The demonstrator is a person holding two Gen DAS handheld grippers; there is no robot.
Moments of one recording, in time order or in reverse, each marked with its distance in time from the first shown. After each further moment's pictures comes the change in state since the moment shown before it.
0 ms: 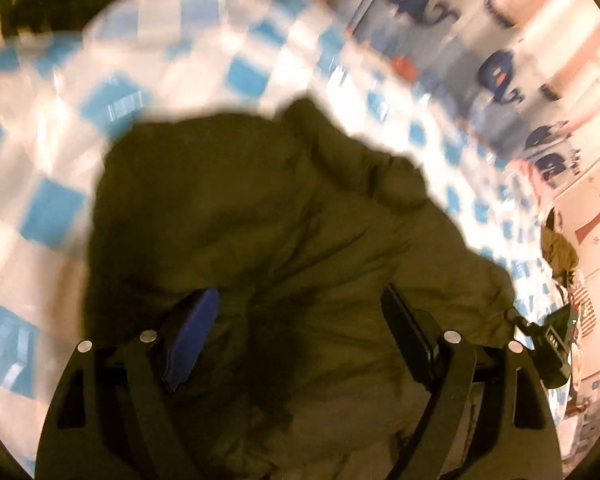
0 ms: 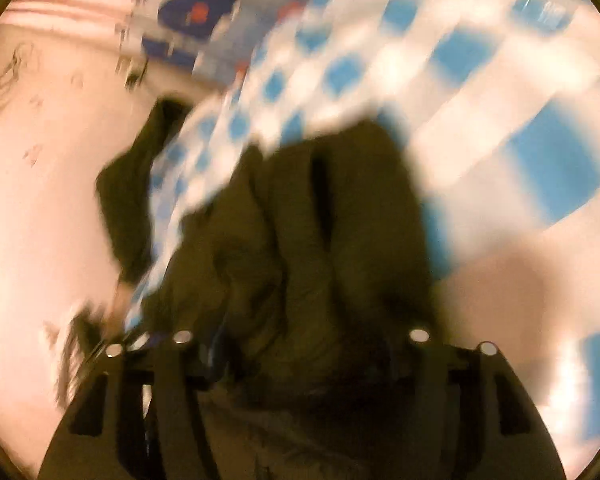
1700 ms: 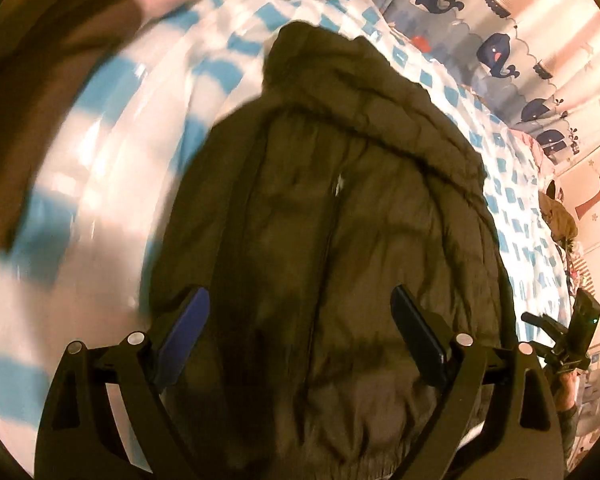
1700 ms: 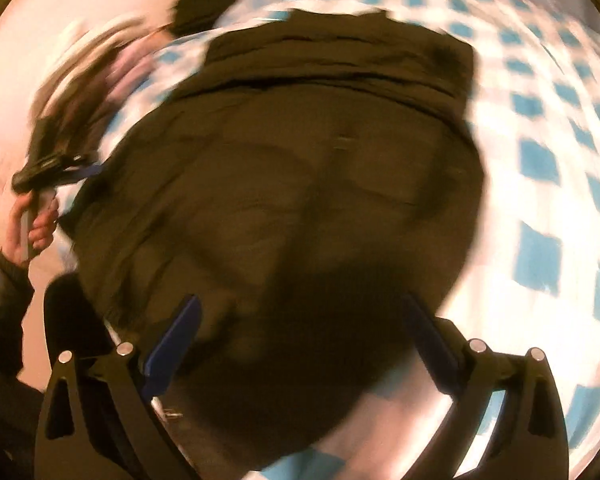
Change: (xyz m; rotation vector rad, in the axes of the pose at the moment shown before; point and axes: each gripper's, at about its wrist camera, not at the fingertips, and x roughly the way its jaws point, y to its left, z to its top) left arm -0.189 0.082 -0.224 -0.086 0.105 0.061; right arm -0.137 0.077 -0.218 -0.706 0.576 -0.047
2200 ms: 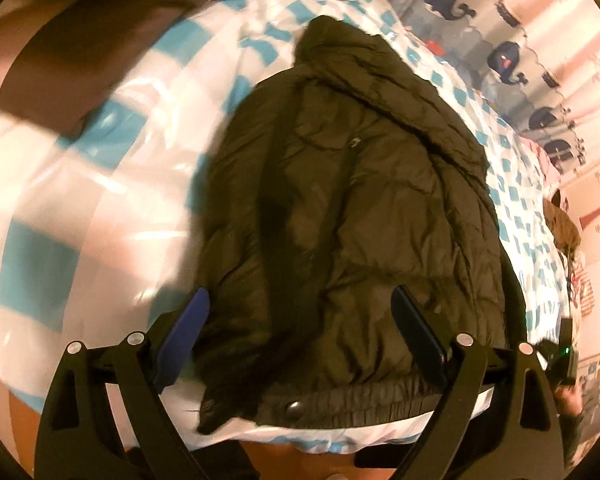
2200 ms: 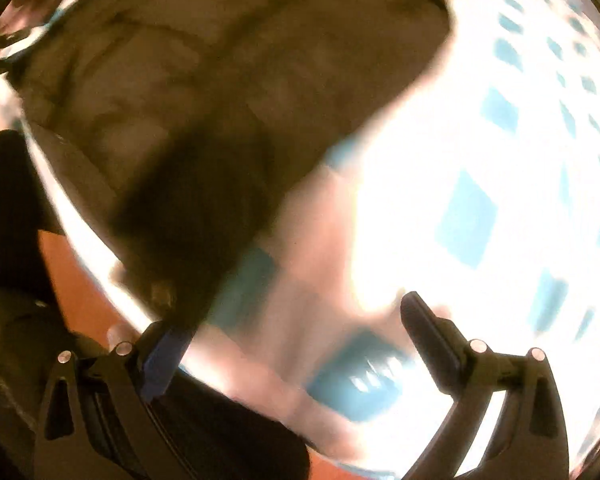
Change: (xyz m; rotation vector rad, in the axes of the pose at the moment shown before) left arm -0.038 0.021 -0.055 -0.078 0.006 0.034; right arm -0.014 -0.038 -0.085 -0.003 0.376 -0.333
